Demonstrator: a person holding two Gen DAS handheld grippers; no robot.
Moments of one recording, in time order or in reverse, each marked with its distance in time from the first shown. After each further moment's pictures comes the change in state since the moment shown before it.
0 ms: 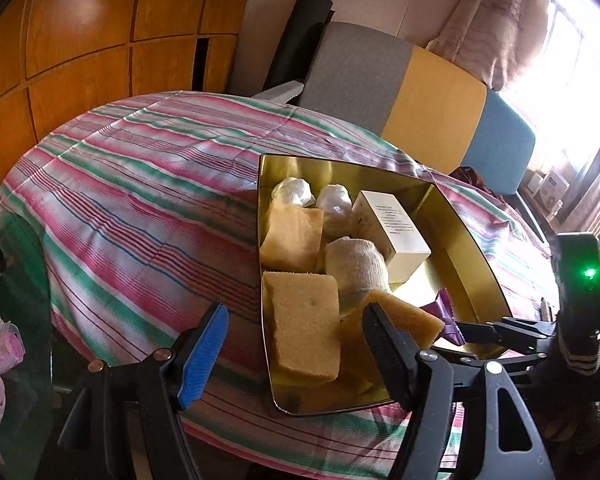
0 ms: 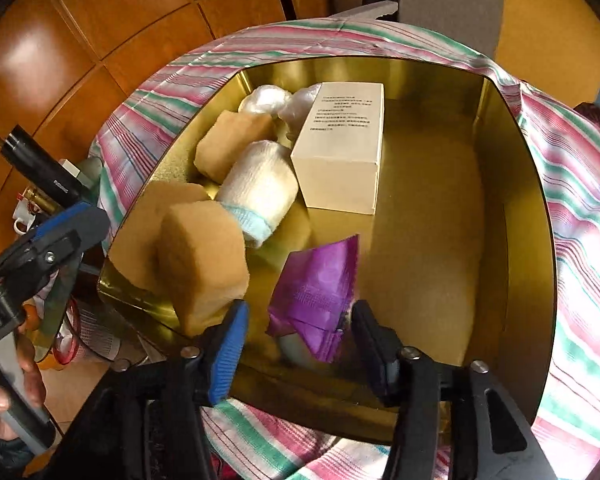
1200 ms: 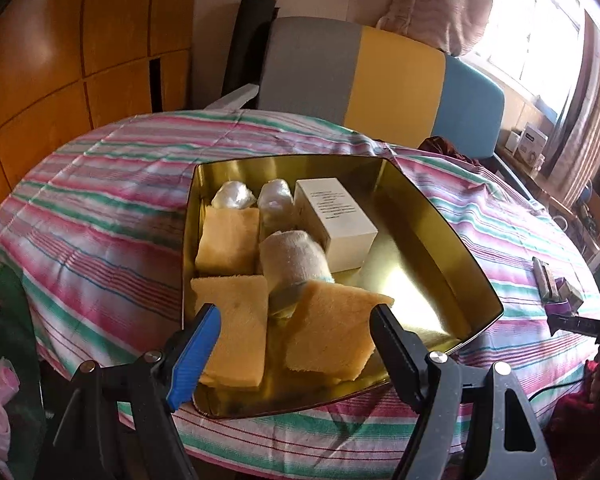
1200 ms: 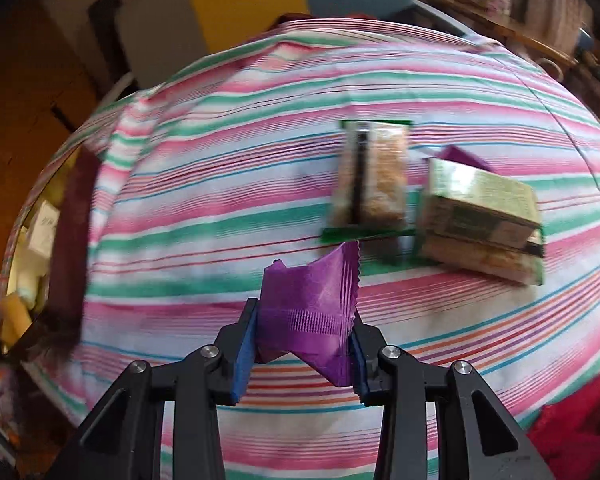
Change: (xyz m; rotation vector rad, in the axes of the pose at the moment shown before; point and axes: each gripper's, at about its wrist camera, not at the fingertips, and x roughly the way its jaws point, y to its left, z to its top) left arm 0.005 -0.053 -0.006 0.155 0.010 -0.028; right arm -0.143 -0.249 -0.165 0.615 -0.135 -0.325
